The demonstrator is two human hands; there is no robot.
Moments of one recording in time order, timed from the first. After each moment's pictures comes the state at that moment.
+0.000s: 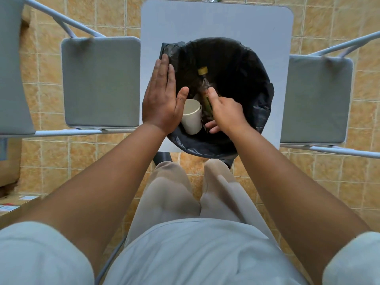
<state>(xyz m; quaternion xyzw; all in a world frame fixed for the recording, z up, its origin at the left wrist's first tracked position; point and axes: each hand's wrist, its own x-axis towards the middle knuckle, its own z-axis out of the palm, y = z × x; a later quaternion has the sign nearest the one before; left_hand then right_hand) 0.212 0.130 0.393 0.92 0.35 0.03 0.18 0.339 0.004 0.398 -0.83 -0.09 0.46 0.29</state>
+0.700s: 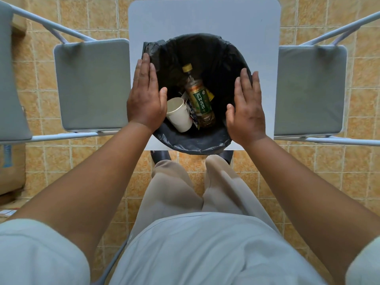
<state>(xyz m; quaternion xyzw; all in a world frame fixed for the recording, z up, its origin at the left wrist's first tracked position) 0.214 0.126 0.389 0.92 0.38 0.01 0.13 0.372 -0.080 0.387 -0.89 -0.41 0.10 0.18</state>
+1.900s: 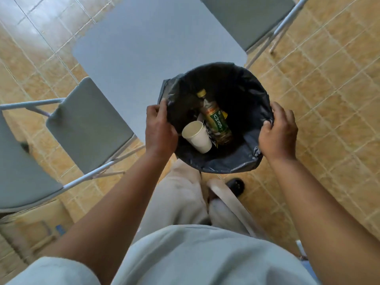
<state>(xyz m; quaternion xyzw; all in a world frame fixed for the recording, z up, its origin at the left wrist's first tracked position) 0.058 -0.005 0.425 0.94 0.16 -0.03 0.30 0.076 -0.280 0.410 -0.95 0.09 0.01 0.31</state>
